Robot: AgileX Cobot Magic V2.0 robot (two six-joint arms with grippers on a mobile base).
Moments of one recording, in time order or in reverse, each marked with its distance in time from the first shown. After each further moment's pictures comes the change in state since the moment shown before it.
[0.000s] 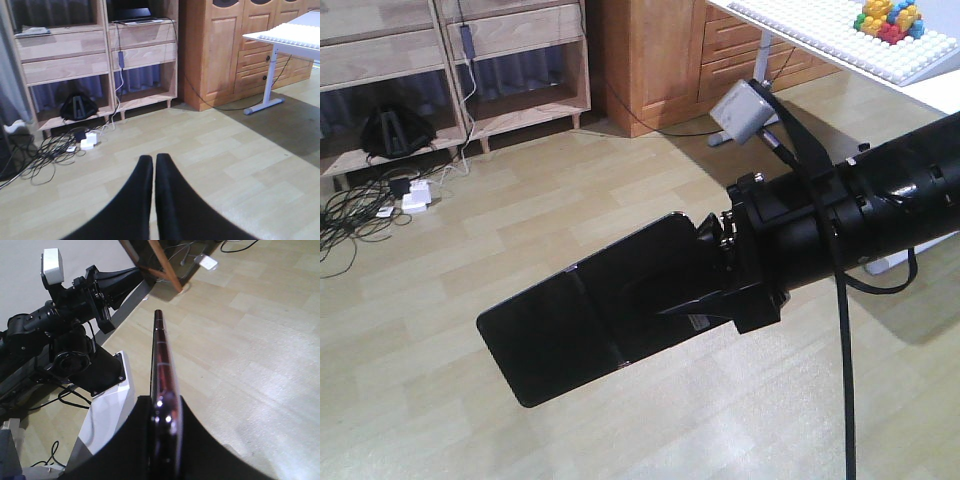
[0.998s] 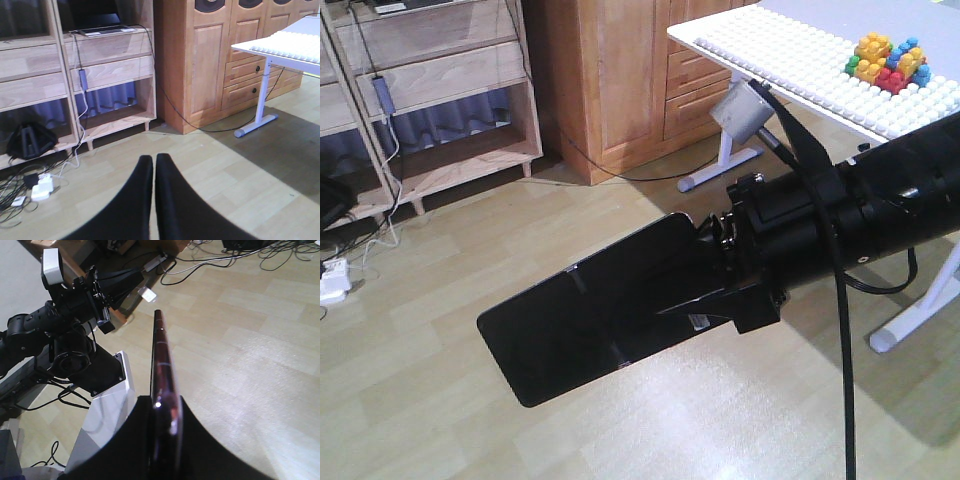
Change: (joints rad) left arm 0.000 0.000 0.000 0.000 0.000 0.000; right arm 0.000 0.000 0.000 0.000 0.000 0.000
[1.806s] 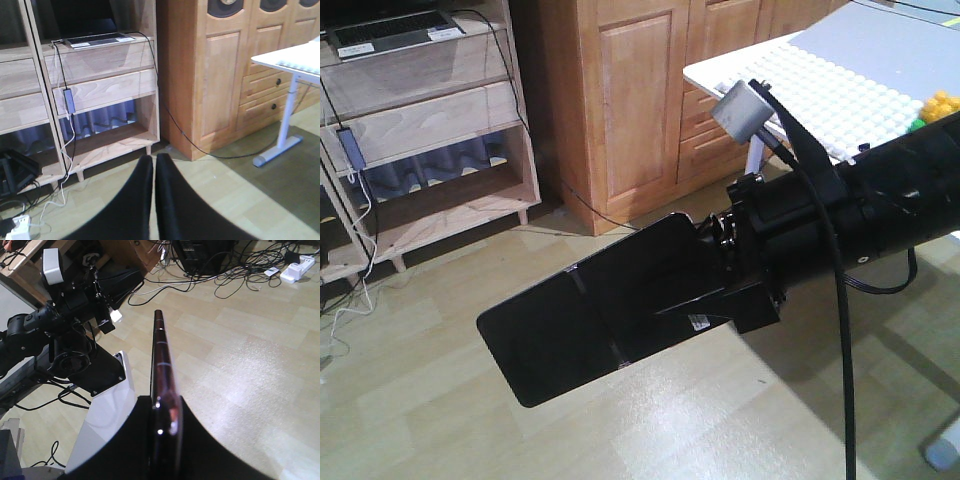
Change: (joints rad) left arm 0.000 0.000 0.000 0.000 0.000 0.000; right arm 0.000 0.000 0.000 0.000 0.000 0.000
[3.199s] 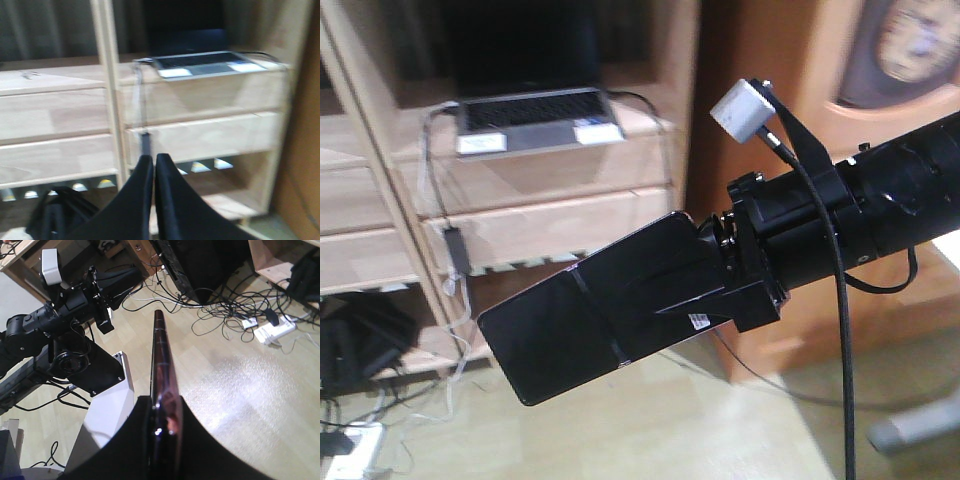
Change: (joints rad) left arm 0.000 0.000 0.000 0.000 0.000 0.000; right arm 0.000 0.000 0.000 0.000 -0.001 0.000
